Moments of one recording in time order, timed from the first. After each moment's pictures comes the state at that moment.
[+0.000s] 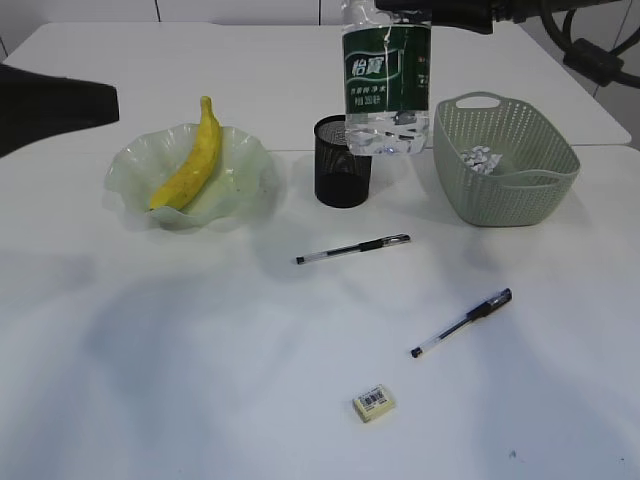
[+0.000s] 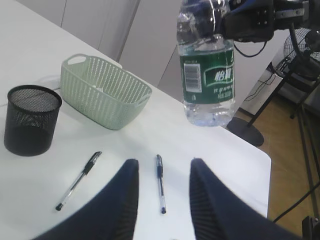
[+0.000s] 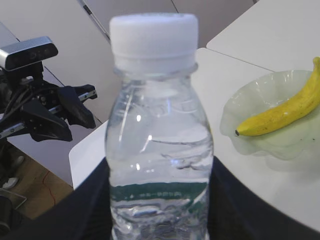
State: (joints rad) left arm 0.14 1.42 -0.82 -1.61 1.19 1.64; right arm 0.04 1.74 -1.49 1.36 1.20 -1.18
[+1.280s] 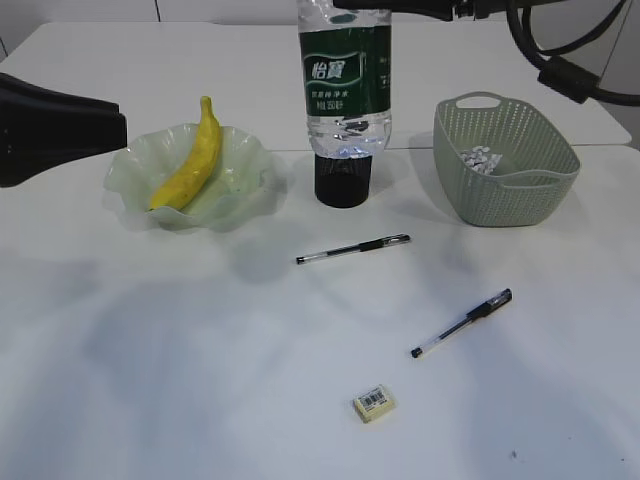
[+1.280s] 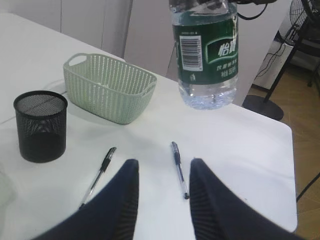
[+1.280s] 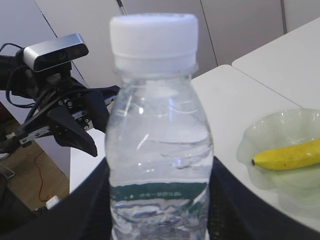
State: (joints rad) left arm 0.12 1.42 -0.78 -1.60 1.17 1.87; right arm 0.12 1.74 -1.49 1.41 1.20 -1.38
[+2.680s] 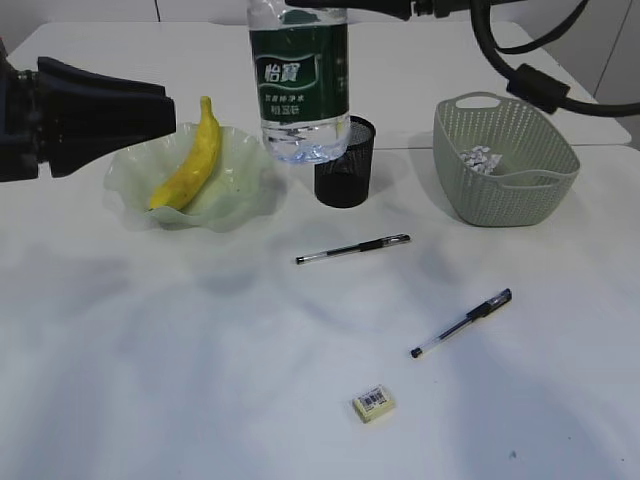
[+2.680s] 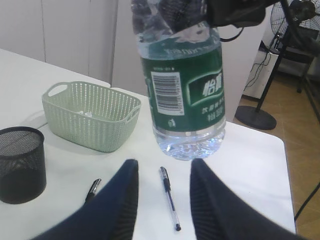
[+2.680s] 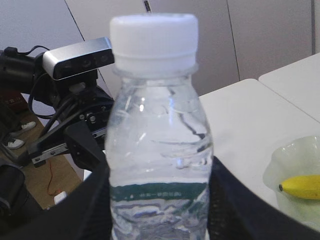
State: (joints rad) left arm -0.02 1.43 -0.78 -1.73 1.11 1.95; right arm 0.19 1.74 -1.49 1.45 1.19 -1.45
